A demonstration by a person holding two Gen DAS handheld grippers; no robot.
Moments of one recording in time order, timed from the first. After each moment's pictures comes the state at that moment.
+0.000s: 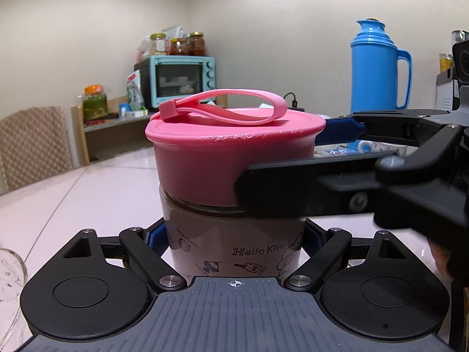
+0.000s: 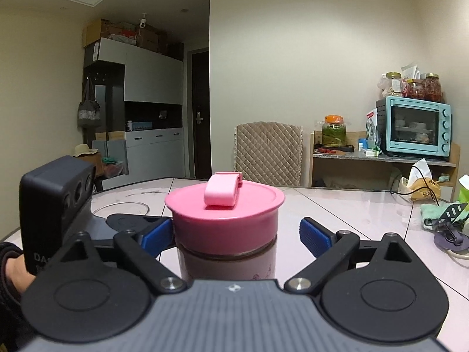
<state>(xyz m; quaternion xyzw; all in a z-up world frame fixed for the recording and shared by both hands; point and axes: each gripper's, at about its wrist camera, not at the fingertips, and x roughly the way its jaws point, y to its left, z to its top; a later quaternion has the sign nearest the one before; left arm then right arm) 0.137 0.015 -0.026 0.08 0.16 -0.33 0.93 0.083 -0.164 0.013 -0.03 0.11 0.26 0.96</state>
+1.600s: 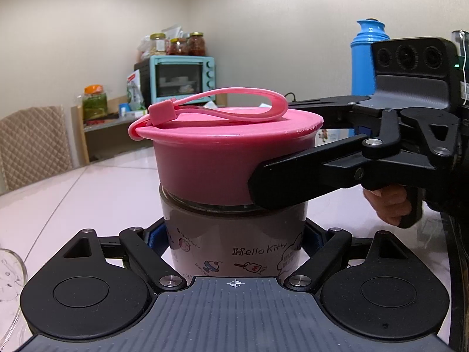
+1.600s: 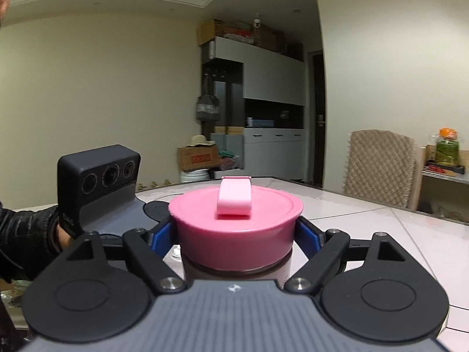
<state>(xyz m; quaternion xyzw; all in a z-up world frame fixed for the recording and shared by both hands) 0.138 0.016 -0.026 0.08 0.17 -0.33 0.93 0.142 -0.206 0.020 -0.06 0.10 0.50 0.86</state>
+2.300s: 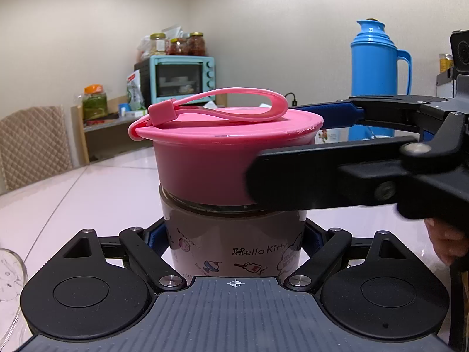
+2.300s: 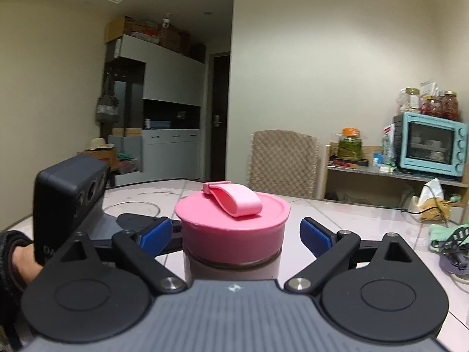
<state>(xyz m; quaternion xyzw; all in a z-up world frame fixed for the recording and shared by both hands) 0.137 0.016 -0.026 0.08 0.17 -0.33 0.93 0.084 -0.163 0.022 -0.05 0.10 0.29 0.95</state>
